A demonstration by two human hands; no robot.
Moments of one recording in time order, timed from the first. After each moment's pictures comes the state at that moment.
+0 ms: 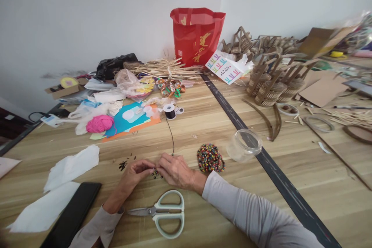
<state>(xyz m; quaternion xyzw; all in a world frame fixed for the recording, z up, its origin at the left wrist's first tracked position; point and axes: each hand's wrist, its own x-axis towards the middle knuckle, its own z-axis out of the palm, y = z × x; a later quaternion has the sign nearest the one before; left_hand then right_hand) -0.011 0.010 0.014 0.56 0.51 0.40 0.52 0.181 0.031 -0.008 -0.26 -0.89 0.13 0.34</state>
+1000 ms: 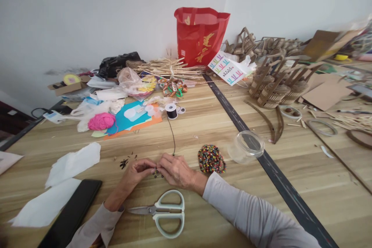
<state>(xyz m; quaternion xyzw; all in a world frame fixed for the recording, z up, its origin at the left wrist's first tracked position) -0.012 0.010 0.010 0.56 0.50 0.40 0.52 0.181 0.032 -0.009 -0.24 -0.90 0.15 0.34</state>
